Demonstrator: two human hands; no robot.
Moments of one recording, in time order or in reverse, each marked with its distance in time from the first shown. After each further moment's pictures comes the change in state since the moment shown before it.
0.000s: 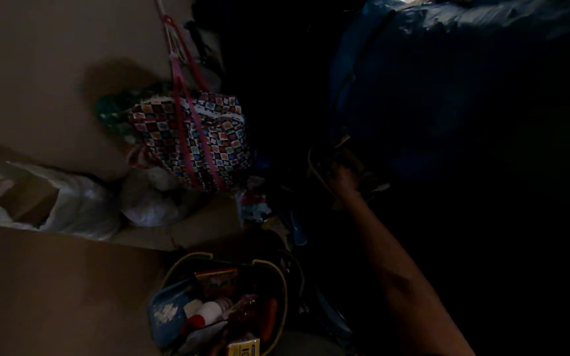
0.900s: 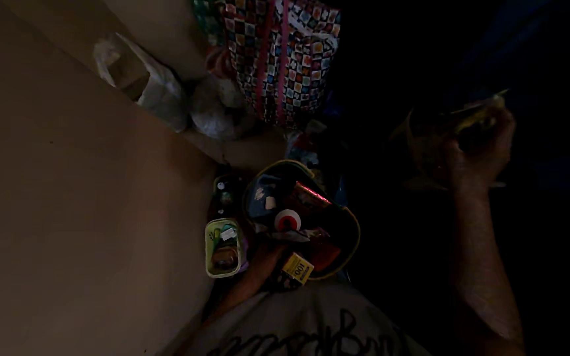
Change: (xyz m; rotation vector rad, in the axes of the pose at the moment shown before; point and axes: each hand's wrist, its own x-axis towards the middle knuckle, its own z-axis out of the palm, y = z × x) left_hand 0.005 0.037 0.028 0.135 -0.158 -0.083; right_hand -0.061 -0.014 -0.039 0.362 0.254 -0.405
